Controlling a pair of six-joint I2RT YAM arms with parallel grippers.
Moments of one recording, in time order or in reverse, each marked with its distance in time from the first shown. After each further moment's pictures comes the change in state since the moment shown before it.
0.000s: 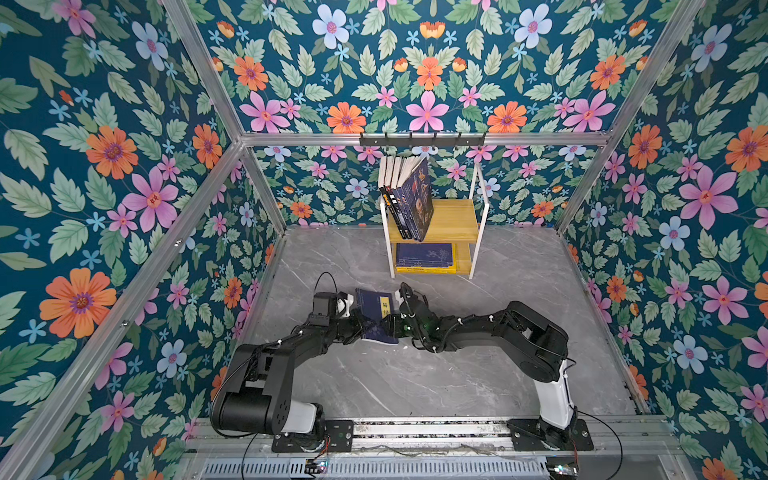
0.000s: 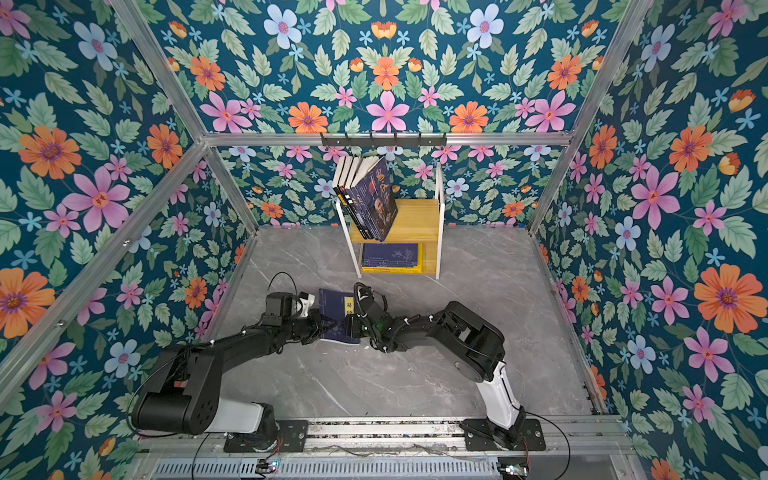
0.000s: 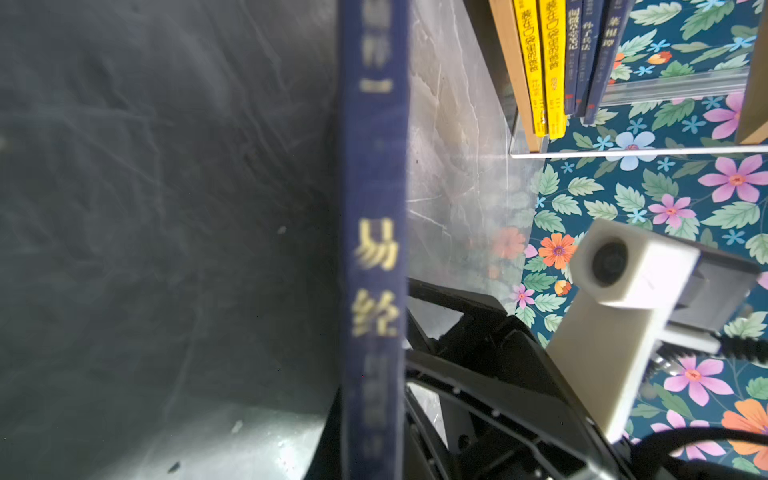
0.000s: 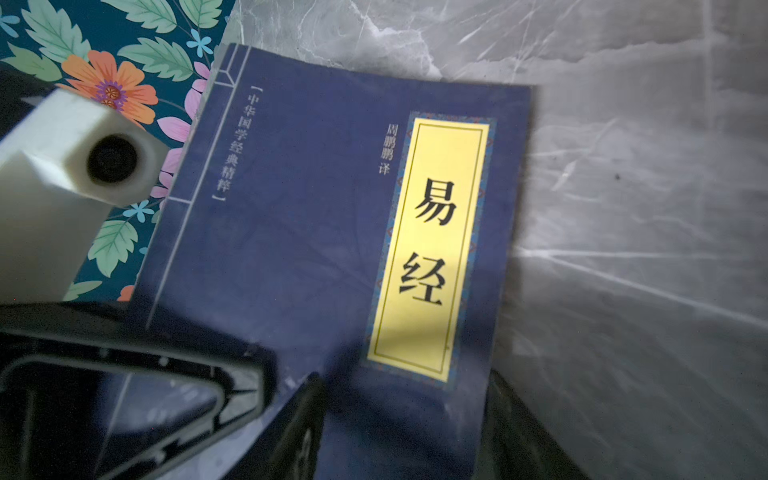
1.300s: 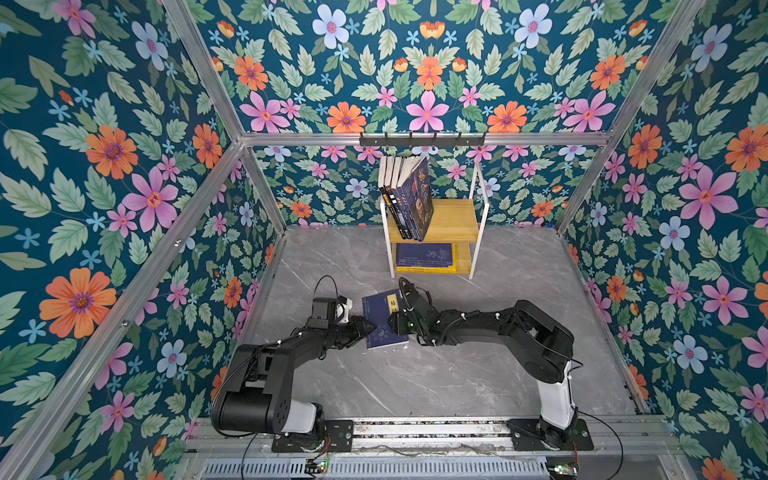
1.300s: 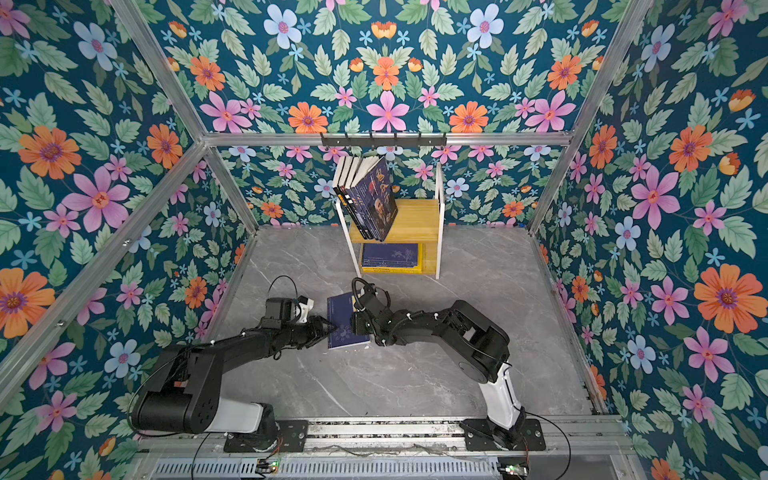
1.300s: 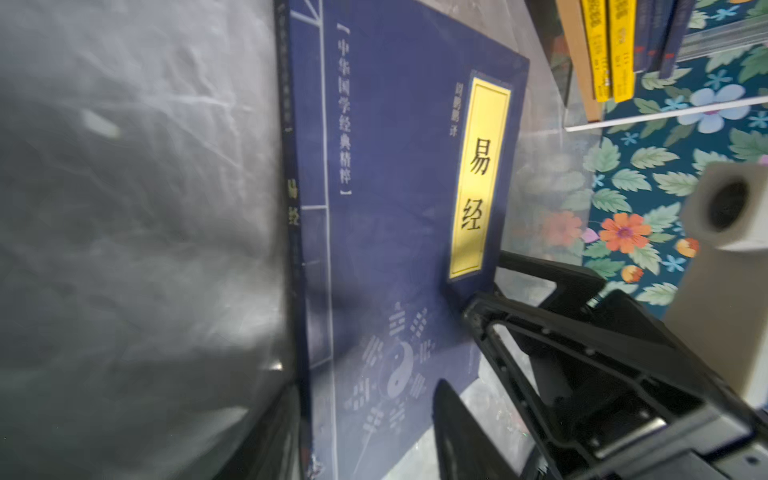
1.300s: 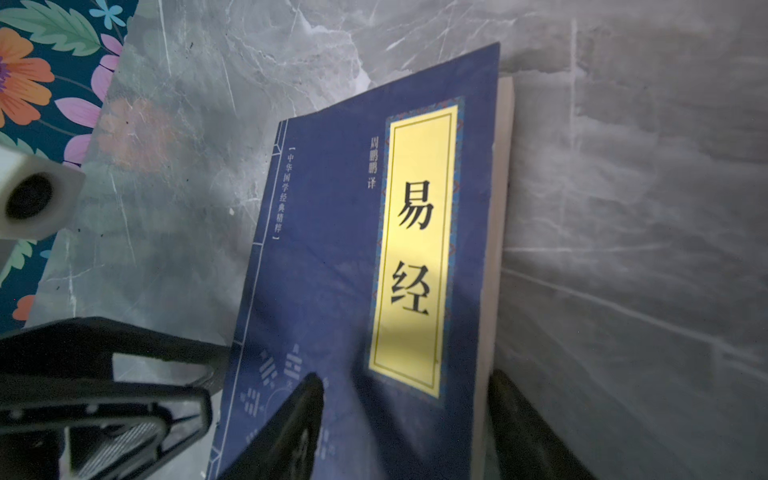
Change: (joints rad) left arm 0.020 0.006 -0.039 -0.057 -0.090 0.172; right arm -0.013 -0.012 0.060 -0.190 0.087 -0.050
